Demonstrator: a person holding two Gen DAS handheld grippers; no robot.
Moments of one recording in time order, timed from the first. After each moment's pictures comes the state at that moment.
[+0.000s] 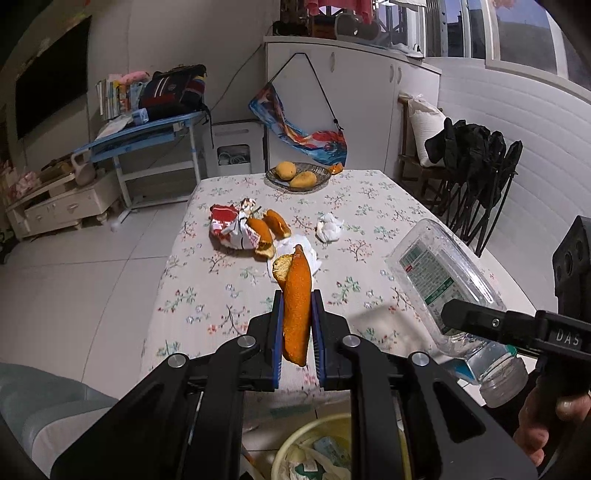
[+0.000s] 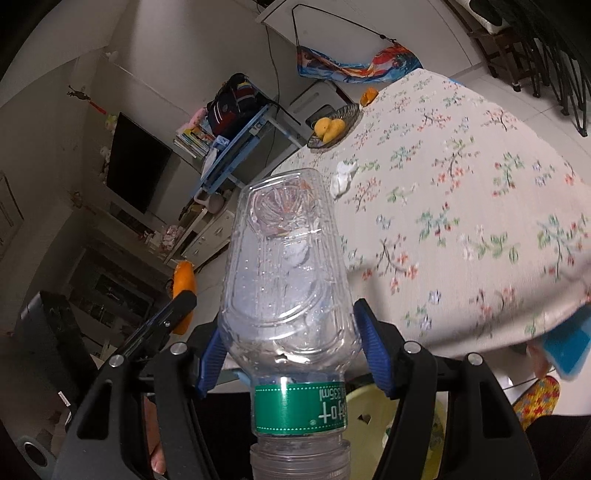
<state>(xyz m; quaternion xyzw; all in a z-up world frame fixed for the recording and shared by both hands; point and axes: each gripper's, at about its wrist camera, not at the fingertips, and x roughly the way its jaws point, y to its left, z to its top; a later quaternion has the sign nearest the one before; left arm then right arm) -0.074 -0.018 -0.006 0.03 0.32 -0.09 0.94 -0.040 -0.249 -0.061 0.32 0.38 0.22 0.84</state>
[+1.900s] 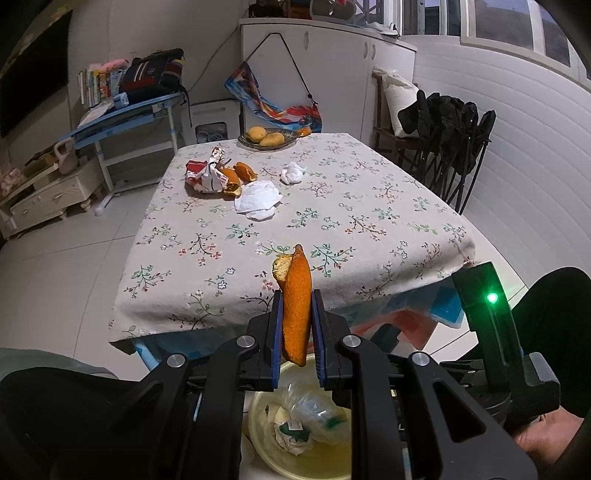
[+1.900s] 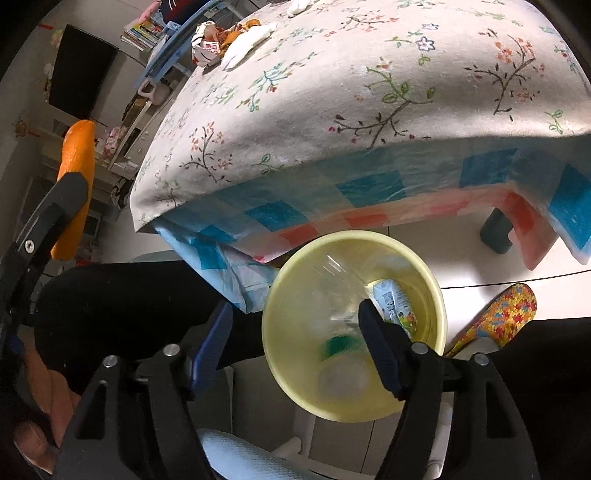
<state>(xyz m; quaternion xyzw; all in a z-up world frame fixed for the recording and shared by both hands) -0.142 -0.032 -0.038 0.04 0.35 -0.13 0.93 -0.075 -0.189 -0.142 0.22 0.57 0.18 0.77</state>
